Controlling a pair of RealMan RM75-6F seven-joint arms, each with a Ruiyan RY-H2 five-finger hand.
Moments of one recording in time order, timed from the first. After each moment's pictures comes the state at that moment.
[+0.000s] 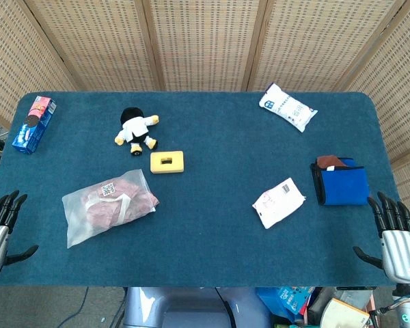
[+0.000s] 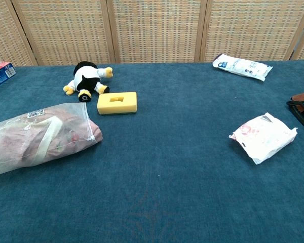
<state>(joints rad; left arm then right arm) -0.06 -1.07 0.00 -1.71 1.52 1.49 0.09 0.03 -1.12 0.08 -1.71 -1.53 1.56 -0.12</state>
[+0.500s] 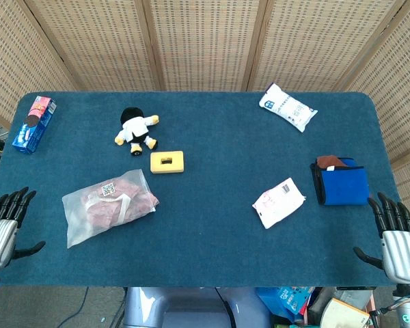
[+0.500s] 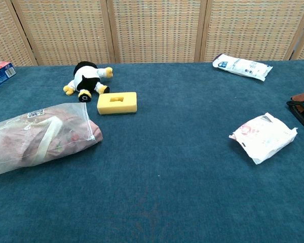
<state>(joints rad) -0.12 -1.10 -0.03 -1.70 1.47 1.40 0.09 0.03 -1.11 0.08 -1.71 -1.52 1.56 -0.10</state>
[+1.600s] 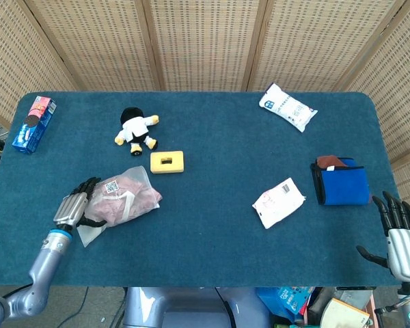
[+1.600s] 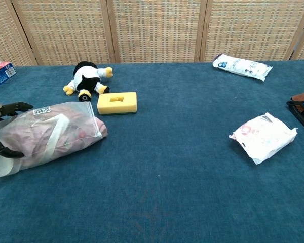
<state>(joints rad) -0.45 -1.45 -0.18 -1.46 0.99 0.93 0.12 0.03 -1.09 0.08 -1.70 -1.50 1.54 -0.03</state>
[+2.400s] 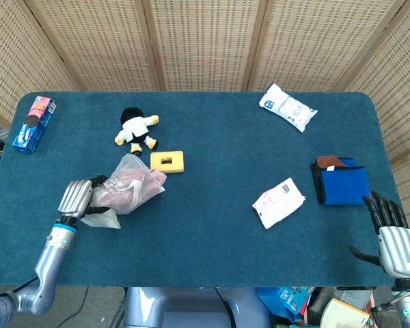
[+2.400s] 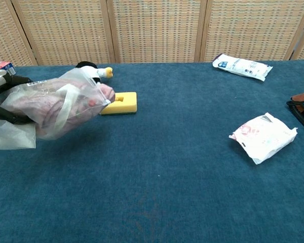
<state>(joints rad) -0.46 -1.51 -0.16 -1.35 1.36 1.16 -0.13 0.07 -1.06 0.08 -1.73 -1.50 1.46 0.02</state>
